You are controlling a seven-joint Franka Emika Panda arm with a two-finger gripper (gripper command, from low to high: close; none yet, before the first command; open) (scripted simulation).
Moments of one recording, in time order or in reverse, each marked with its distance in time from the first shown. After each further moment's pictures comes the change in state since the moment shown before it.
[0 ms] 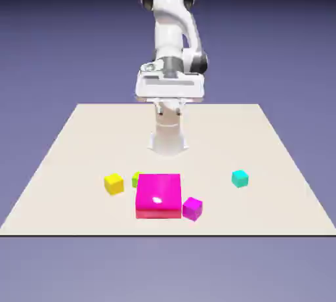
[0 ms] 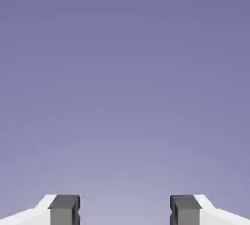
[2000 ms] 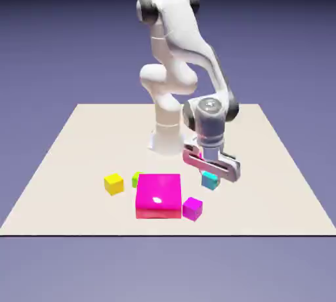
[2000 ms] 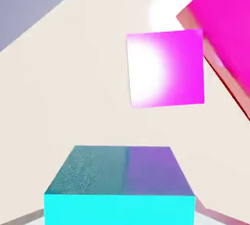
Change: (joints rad) arm -0.558 0.678 0.649 0.328 0.084 -0.494 1.089
